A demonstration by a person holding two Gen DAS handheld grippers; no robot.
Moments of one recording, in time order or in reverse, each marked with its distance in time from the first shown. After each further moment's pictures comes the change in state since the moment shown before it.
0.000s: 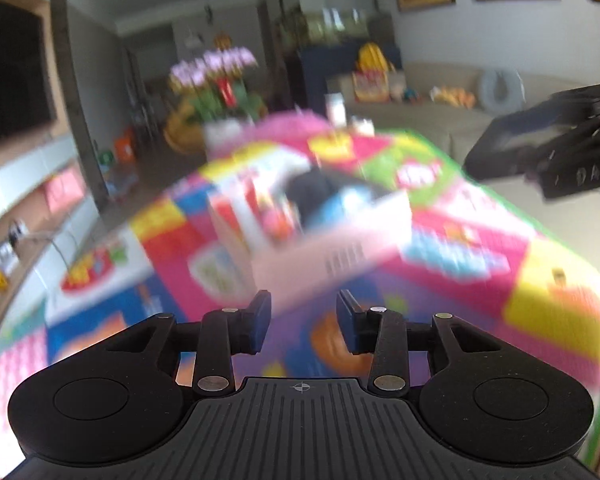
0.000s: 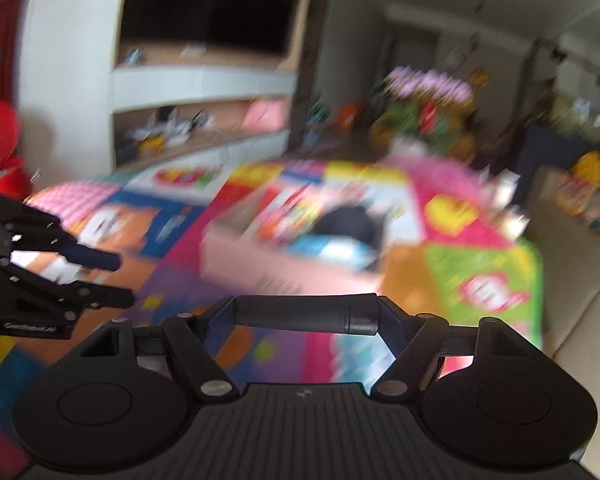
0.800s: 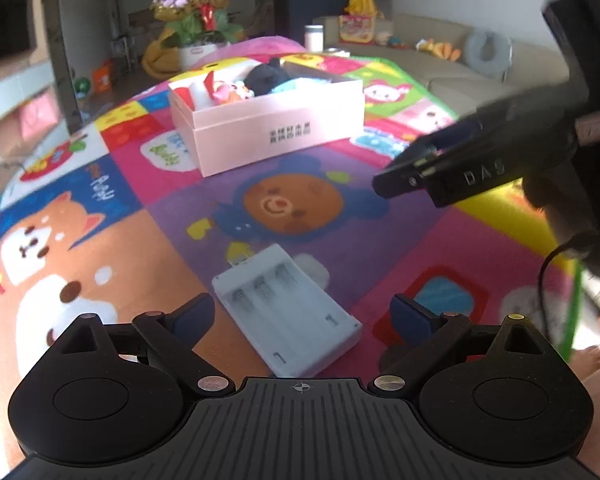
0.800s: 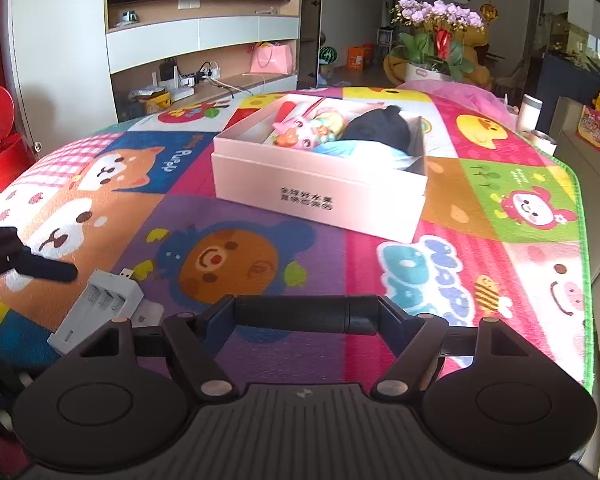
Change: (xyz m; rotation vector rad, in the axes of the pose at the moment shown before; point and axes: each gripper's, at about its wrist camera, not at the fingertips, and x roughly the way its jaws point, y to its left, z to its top) left arm -0.001 -0.036 -0.085 -0.056 0.216 -0.094; right arm 0.058 0.022 -0.055 0.074 0.228 0.118
